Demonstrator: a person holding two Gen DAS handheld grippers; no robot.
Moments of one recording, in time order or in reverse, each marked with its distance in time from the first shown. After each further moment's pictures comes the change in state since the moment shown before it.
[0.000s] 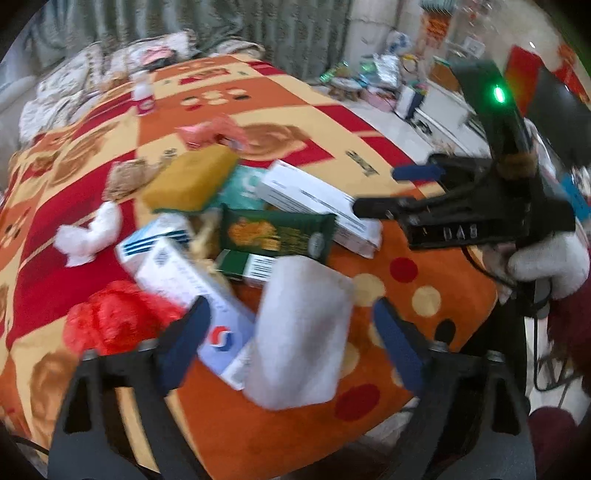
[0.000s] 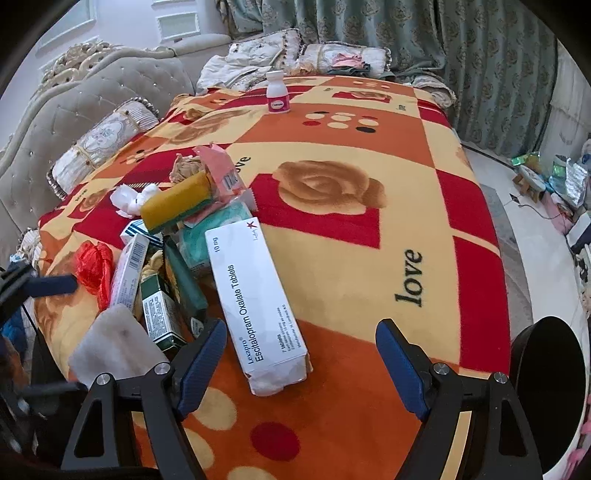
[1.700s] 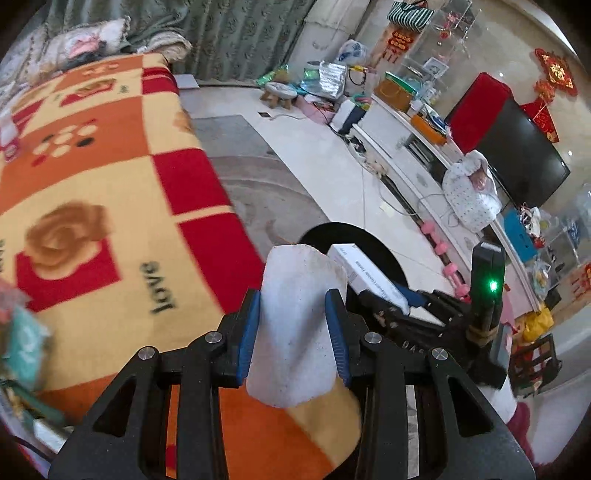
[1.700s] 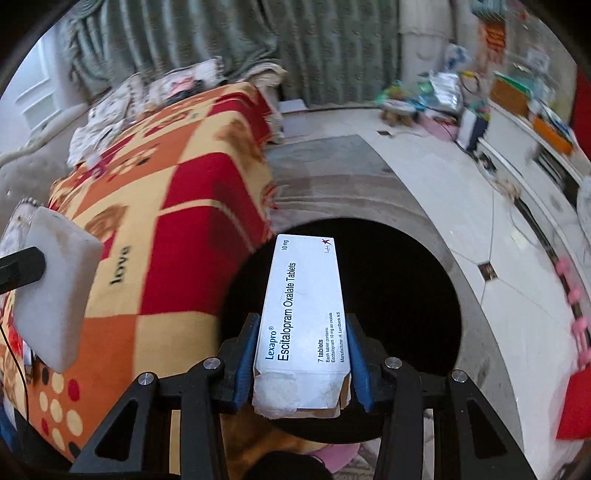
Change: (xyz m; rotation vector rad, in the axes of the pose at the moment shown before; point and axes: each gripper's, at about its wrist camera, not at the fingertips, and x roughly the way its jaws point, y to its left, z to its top) left arm 0.086 -0.158 0.171 -0.080 0.005 -0.302; right arm -0.082 -0.227 -0.096 0.450 -0.029 -0.273
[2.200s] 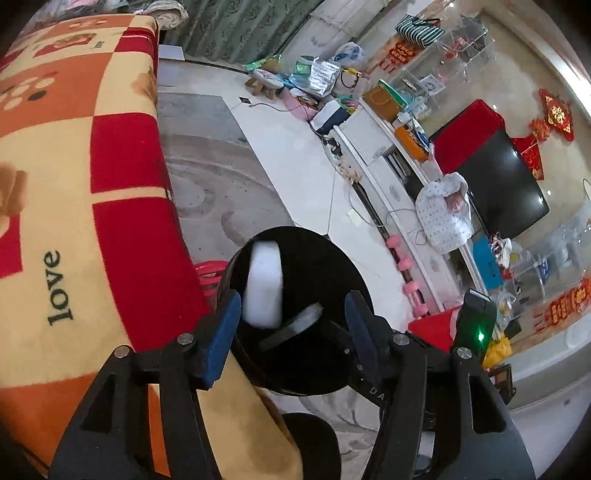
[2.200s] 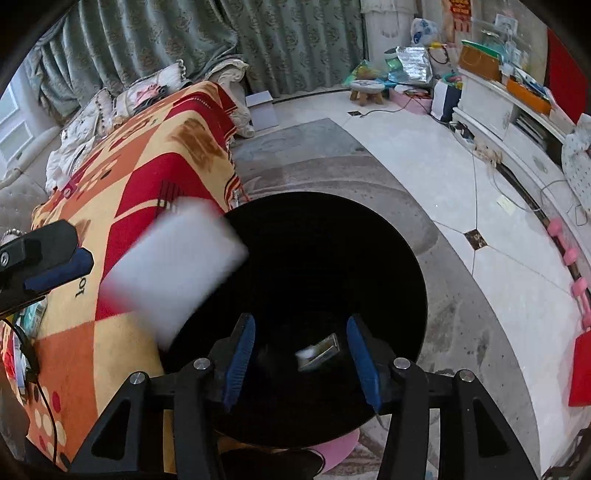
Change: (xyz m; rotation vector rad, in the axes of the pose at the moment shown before) left arm 0.054 -0.009 0.011 -0.127 0.012 -0.154; right arm 0.013 -0.045 -0.010 0.110 0.031 -0.028
